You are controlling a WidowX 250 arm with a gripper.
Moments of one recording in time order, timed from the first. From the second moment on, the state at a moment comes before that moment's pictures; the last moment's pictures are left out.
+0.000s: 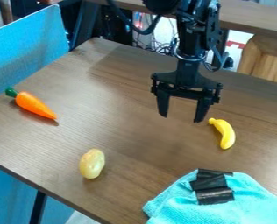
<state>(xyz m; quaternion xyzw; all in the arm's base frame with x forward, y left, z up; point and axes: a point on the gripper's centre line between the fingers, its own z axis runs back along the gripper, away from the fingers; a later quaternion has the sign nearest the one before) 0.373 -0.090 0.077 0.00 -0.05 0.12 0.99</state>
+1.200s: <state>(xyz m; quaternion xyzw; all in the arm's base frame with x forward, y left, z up) 0.414 -0.167 0.054 -0.01 -0.05 0.09 0.99</state>
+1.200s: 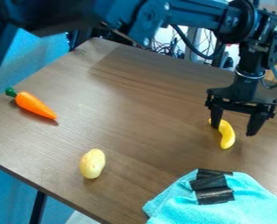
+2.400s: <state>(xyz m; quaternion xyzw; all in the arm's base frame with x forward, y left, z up) 0.391 -0.152 0.036 -0.01 -0.01 0.02 1.00</state>
